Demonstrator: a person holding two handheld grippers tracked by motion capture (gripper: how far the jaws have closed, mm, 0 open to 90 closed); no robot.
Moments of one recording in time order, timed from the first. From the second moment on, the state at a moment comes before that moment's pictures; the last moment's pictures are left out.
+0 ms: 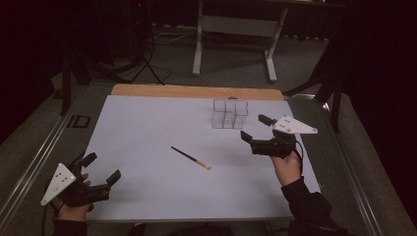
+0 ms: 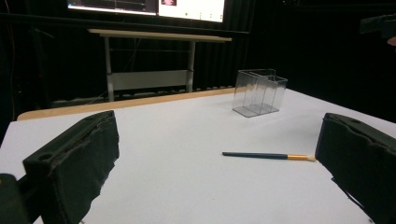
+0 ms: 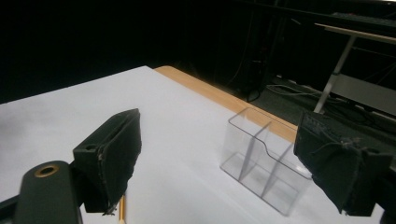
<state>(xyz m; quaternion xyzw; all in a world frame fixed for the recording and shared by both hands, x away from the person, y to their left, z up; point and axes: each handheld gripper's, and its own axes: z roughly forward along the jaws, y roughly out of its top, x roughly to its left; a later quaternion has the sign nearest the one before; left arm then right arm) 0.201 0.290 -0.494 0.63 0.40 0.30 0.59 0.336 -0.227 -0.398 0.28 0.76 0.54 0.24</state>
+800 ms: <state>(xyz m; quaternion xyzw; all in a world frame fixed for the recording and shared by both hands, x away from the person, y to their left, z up) 0.200 0.288 -0.494 0.63 0.39 0.30 0.60 0.361 -0.161 -0.411 0.25 0.80 0.53 0.16</state>
